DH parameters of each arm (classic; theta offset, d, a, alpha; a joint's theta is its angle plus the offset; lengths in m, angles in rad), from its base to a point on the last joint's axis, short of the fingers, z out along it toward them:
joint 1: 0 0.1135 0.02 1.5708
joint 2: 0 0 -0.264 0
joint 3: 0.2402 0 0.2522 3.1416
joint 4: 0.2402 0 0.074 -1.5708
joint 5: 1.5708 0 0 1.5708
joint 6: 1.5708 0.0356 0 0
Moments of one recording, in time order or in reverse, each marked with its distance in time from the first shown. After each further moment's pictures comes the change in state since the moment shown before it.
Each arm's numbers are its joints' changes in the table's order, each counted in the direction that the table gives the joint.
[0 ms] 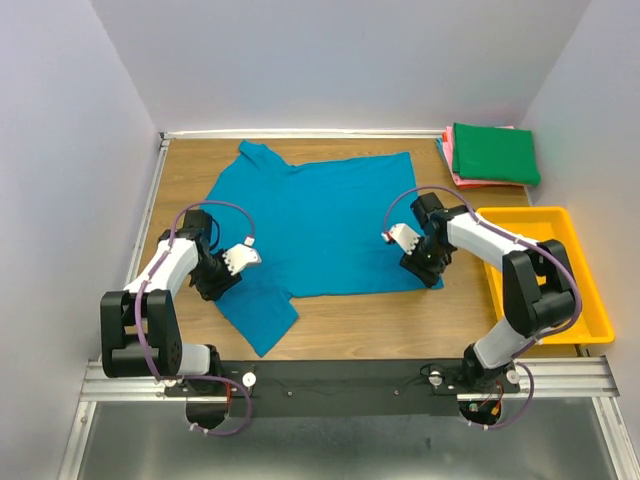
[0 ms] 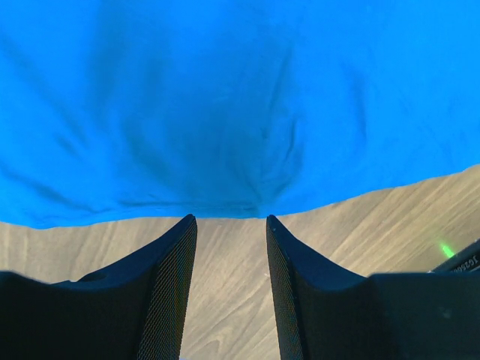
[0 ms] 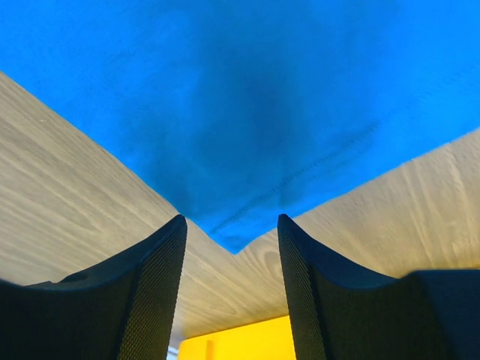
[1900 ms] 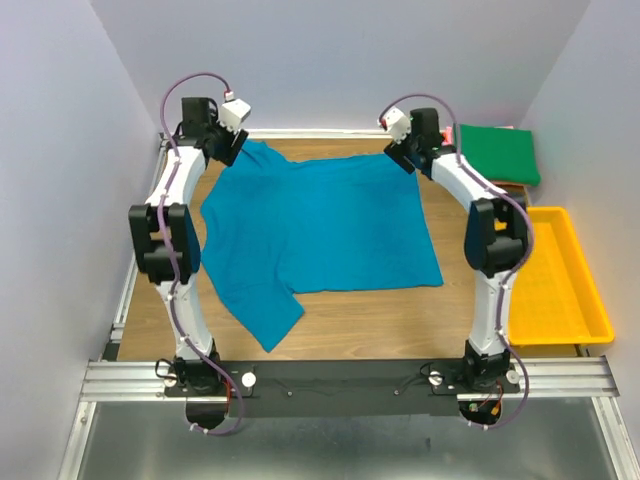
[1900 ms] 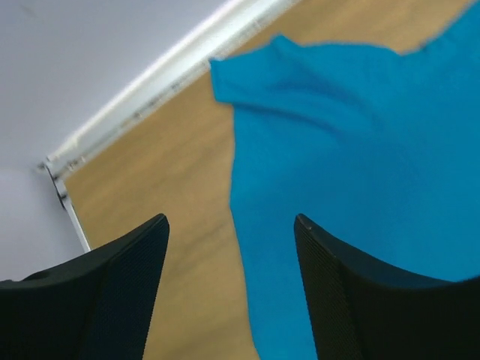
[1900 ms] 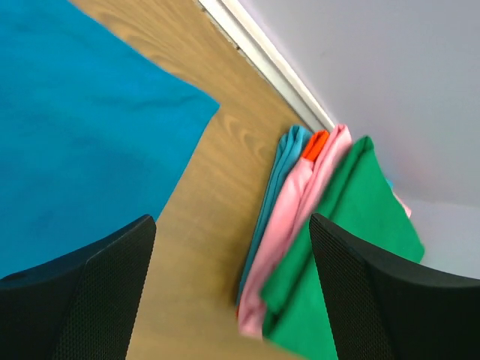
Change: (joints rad) left arm -0.012 -0.731 1.073 -0.484 0.019 -0.536; right arm -0.086 -0.558 0.780 -0.656 0.250 -0.053
